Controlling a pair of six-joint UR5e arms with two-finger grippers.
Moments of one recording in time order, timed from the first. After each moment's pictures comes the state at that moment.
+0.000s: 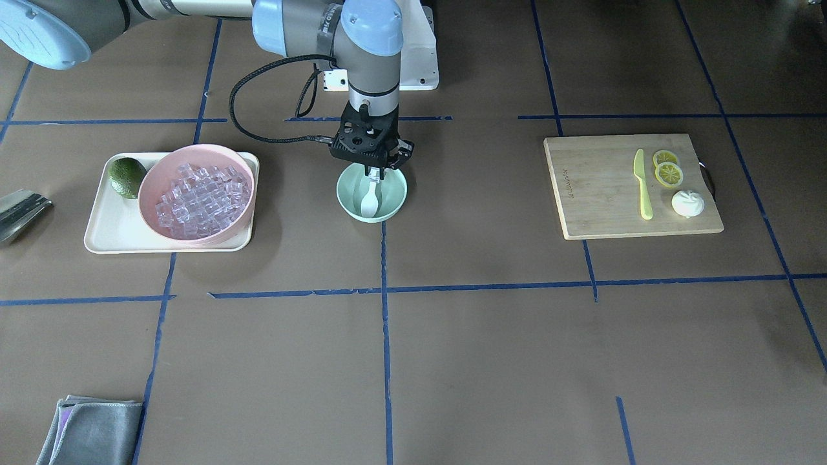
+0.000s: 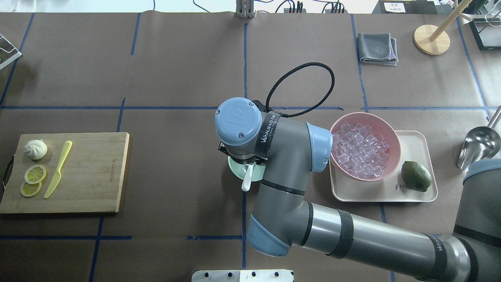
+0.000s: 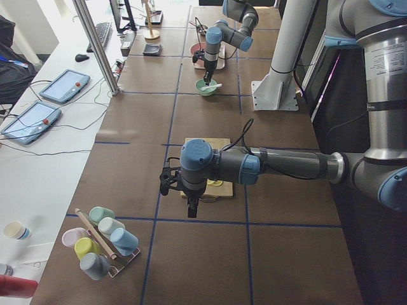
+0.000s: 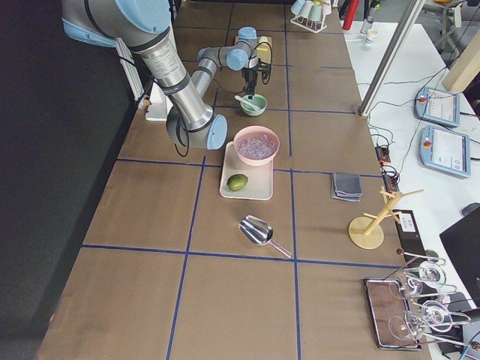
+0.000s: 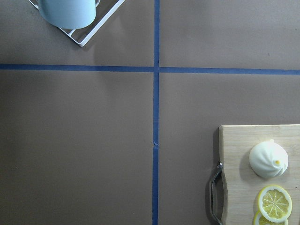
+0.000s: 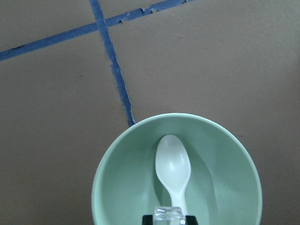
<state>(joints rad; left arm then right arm) -1.58 -1.38 -1.83 -1.63 -2.39 -0.10 0.42 -0.73 1.60 -1.73 1.75 1.58</state>
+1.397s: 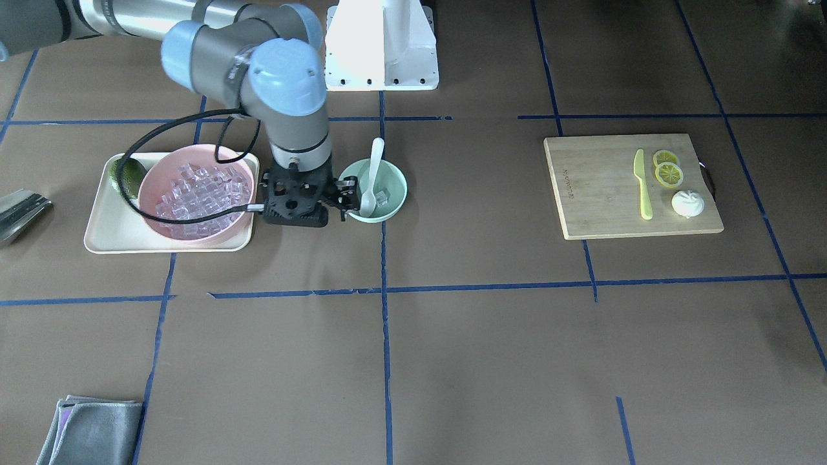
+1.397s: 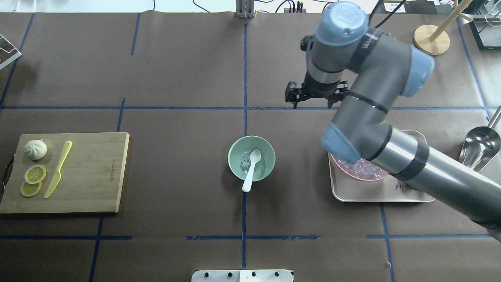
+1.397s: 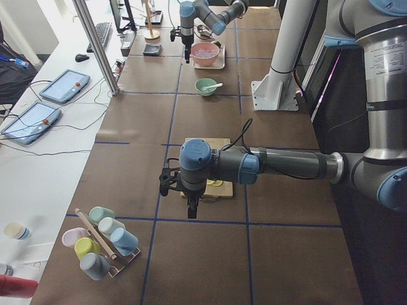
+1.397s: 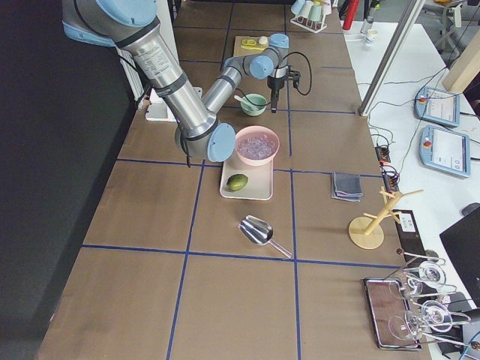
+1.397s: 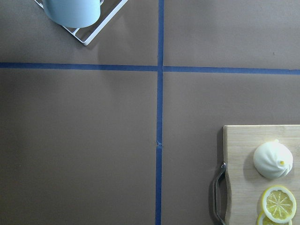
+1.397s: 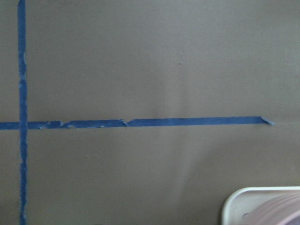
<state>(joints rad) -1.57 -1.39 -1.82 -1.62 -2.38 -0.10 0.80 -0.93 1.68 -1.74 2.05 0.92</state>
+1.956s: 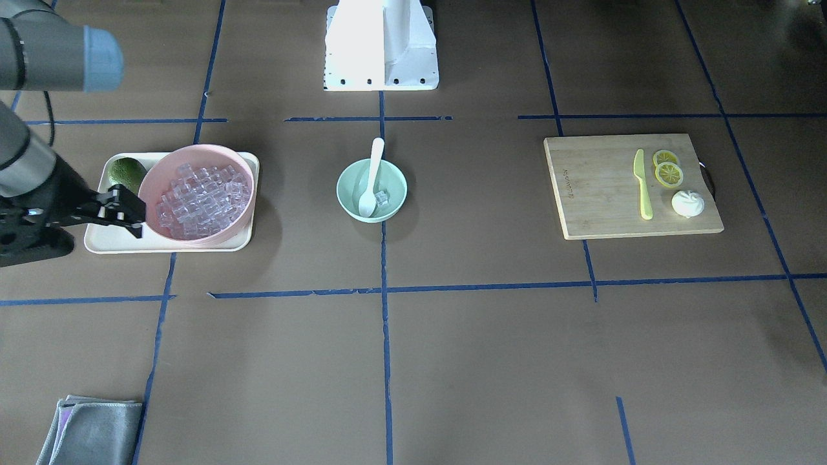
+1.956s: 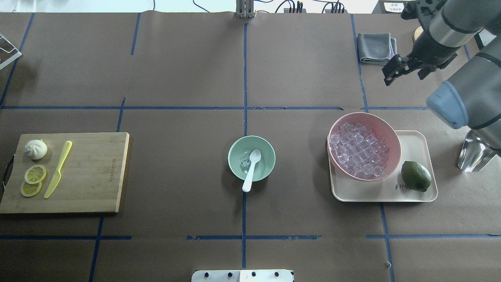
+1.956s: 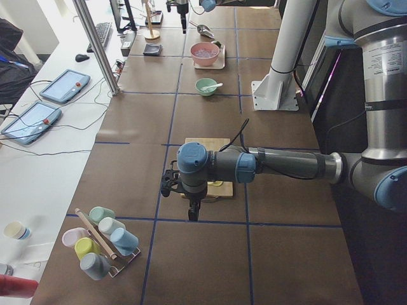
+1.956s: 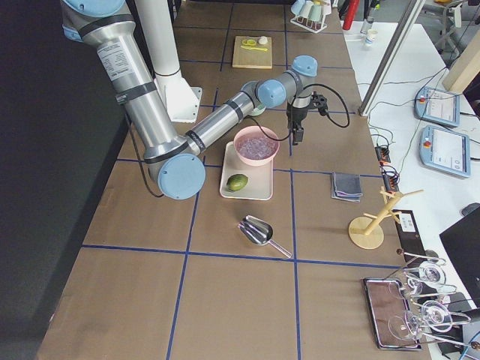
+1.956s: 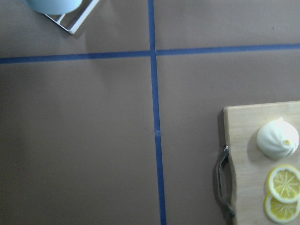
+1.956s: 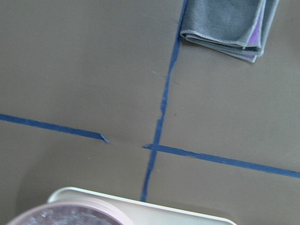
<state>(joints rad) -1.56 -1.40 -1.81 -1.47 -2.36 0.13 1.12 -1.23 1.82 -1.74 2.22 0.40</state>
